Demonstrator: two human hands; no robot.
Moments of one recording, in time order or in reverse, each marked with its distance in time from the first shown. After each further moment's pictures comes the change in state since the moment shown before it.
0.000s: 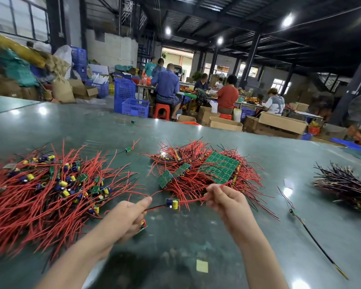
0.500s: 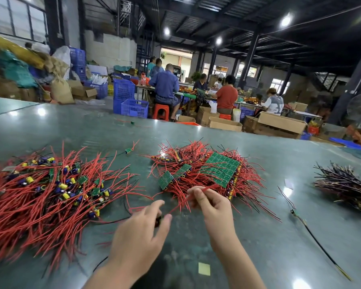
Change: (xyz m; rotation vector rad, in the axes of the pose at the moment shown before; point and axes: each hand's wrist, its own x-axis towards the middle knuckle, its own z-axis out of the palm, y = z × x) left_hand -0.021 -0.009 0.039 0.732 0.395 0.430; right_hand -0.012 0.016 0.042 -0.277 0.075 -0.239
